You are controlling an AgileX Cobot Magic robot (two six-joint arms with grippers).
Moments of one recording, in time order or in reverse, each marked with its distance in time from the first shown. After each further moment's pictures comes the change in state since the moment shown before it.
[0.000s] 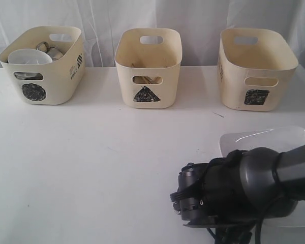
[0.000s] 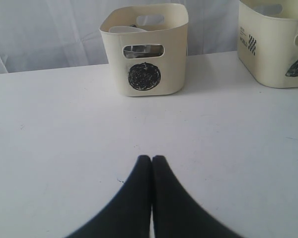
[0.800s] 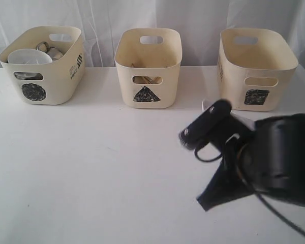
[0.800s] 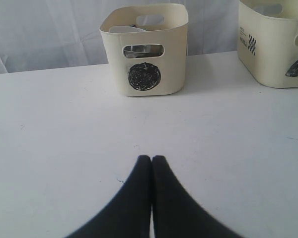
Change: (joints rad) left arm 0.000 0.000 0.000 0.000 0.000 0.000; right arm -0.026 -0.470 0.027 0.002 -0.135 0.204
